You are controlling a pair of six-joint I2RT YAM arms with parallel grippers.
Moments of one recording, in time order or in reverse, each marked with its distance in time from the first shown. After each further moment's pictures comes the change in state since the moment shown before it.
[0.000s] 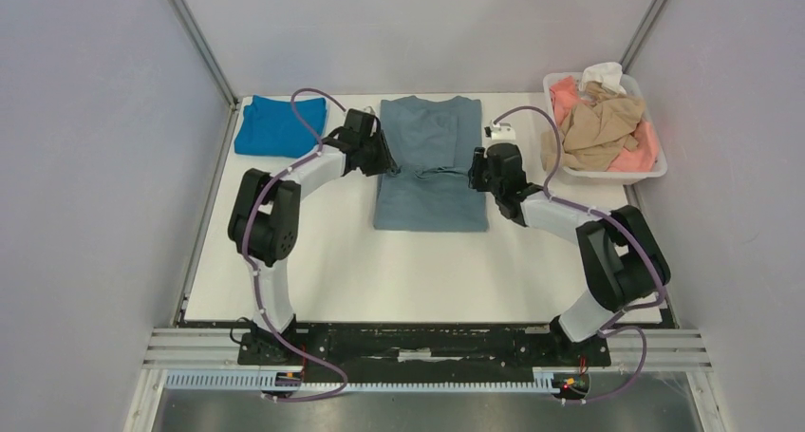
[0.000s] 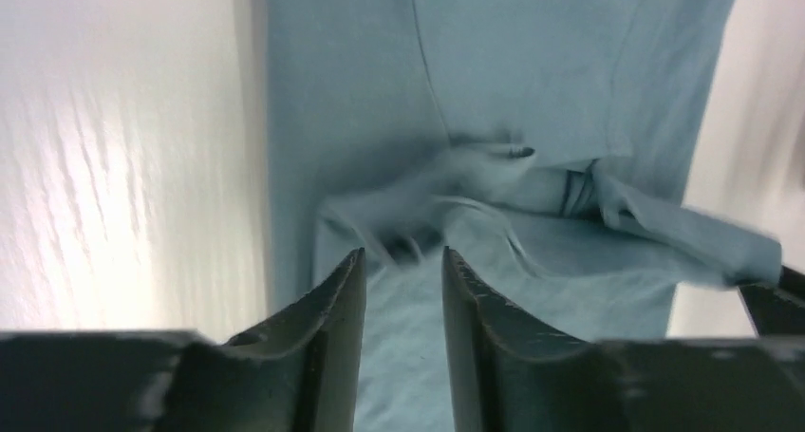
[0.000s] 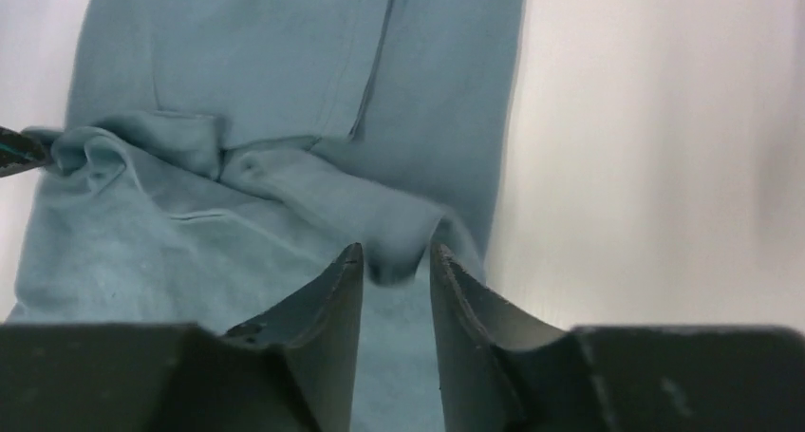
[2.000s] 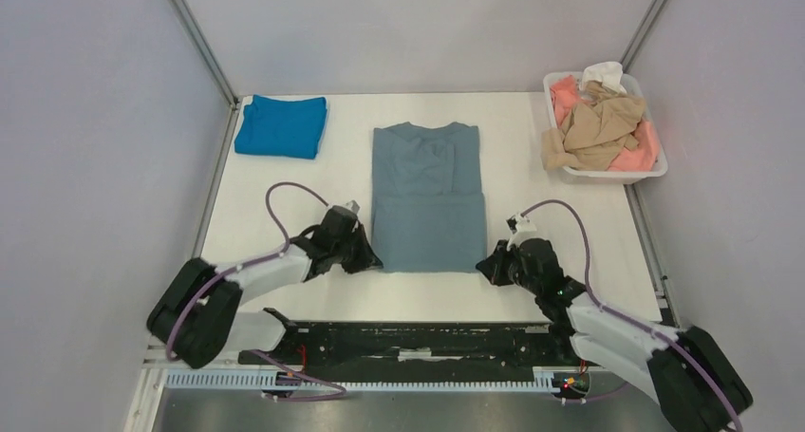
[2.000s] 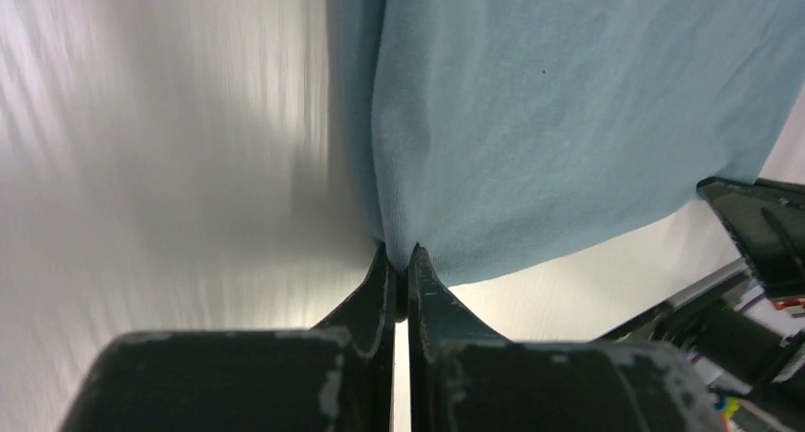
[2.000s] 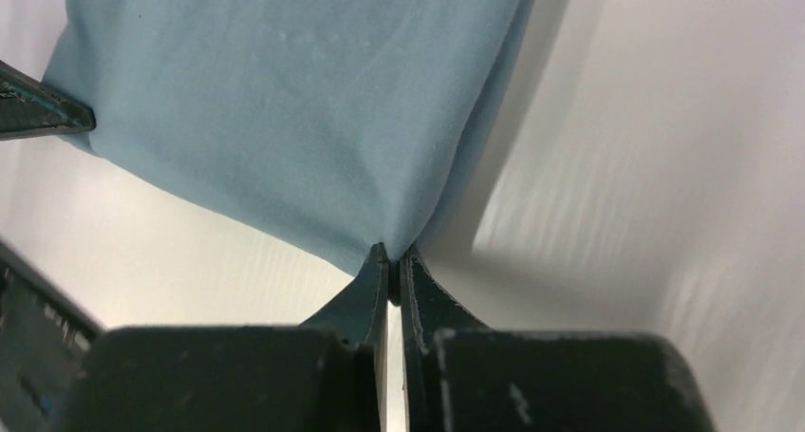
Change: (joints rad) left arm -0.144 -0.583 -0.880 0.199 0.080 -0.208; right arm 0.080 -0.611 -0.733 0.047 -0.286 0.208
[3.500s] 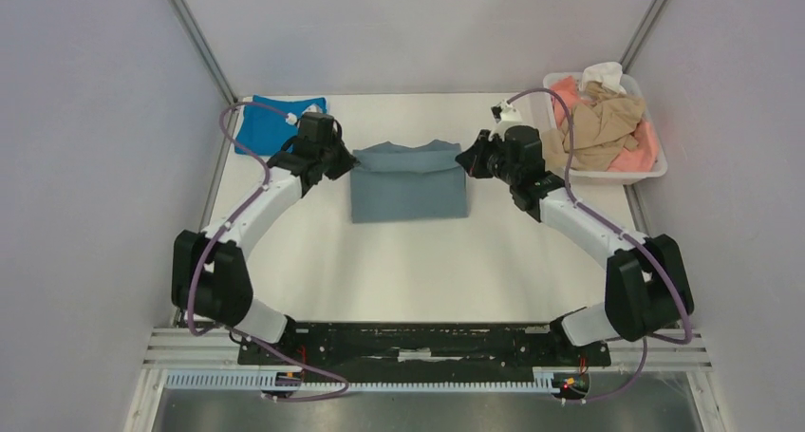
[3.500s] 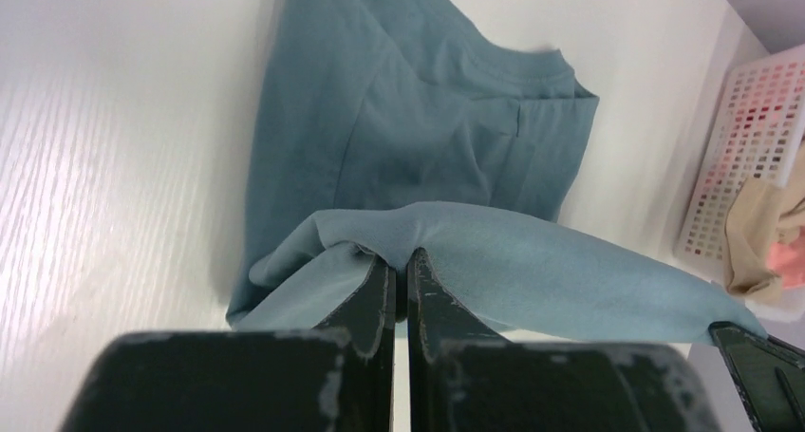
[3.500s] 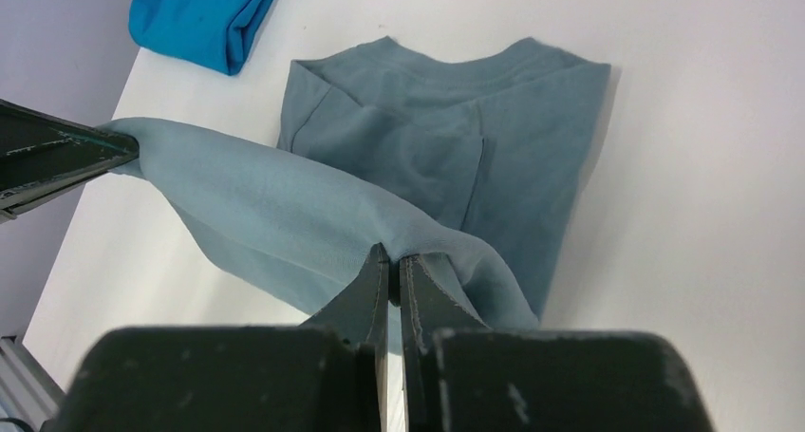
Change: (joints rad) left arm 0.211 0.082 0.615 -0.317 -0.245 0.007; right arm -0.105 0.416 0.801 -0.168 -0.051 -0.089
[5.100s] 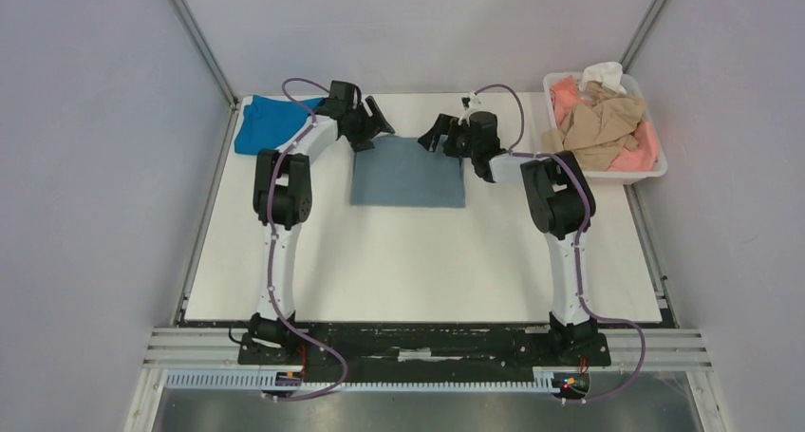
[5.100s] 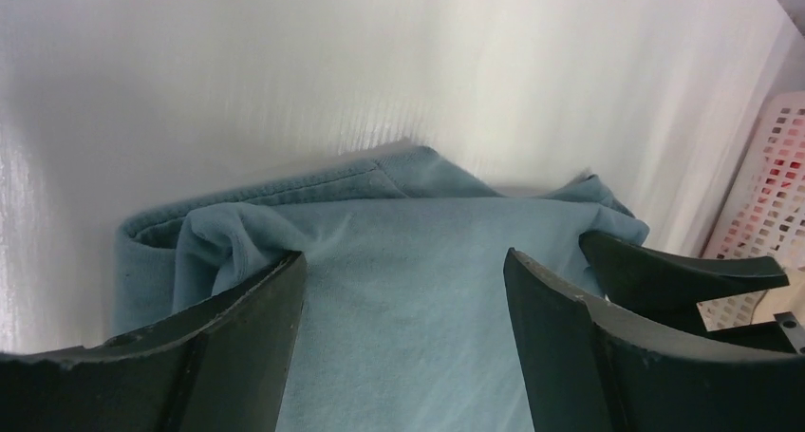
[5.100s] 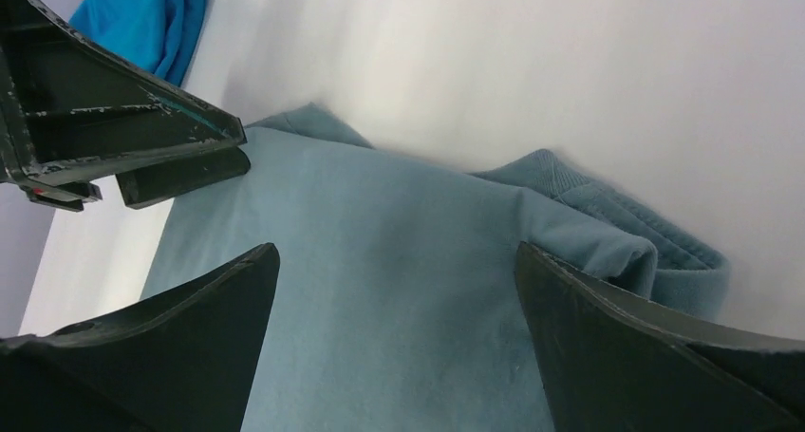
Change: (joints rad) left arm 0.108 0.954 0.859 -0.043 0.347 0.103; right arm -0.063 0.882 0.536 0.328 -0.138 0.089
